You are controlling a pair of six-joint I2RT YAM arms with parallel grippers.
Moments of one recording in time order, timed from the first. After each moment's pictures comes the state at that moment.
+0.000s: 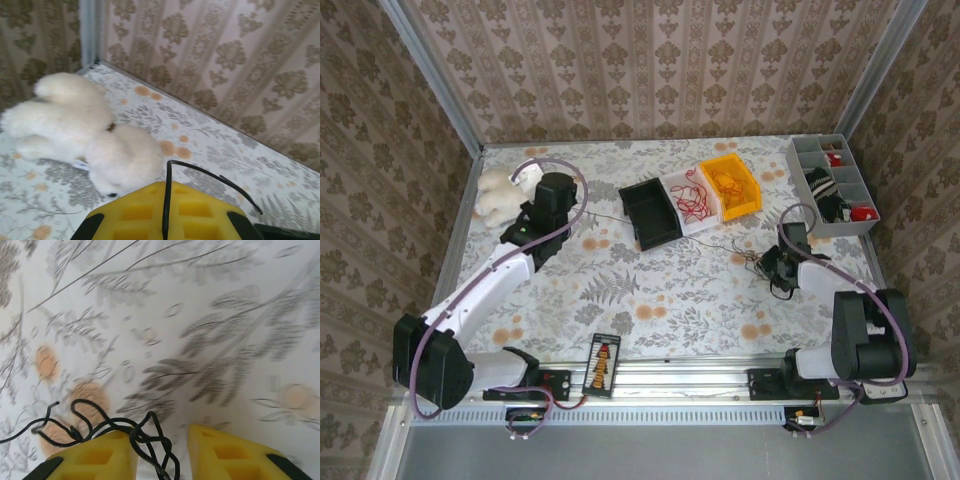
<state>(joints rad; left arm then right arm) -0.51 1.25 1.01 -0.23 -0.74 -0.66 -0.04 1.35 0.55 -0.28 0.02 0.86</state>
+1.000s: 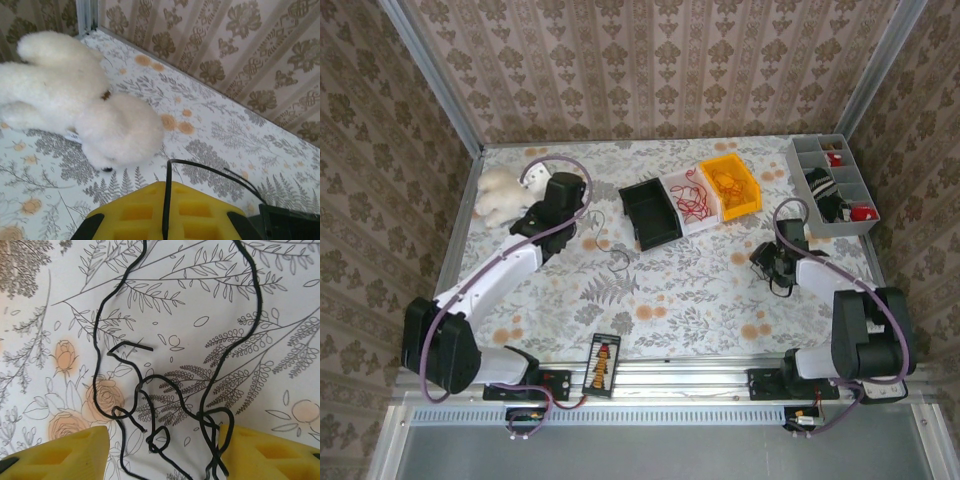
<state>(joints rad) -0.52 1.35 1.03 -0.29 -0.65 -0.75 -0.01 1.39 0.60 -0.29 0.02 0.76</state>
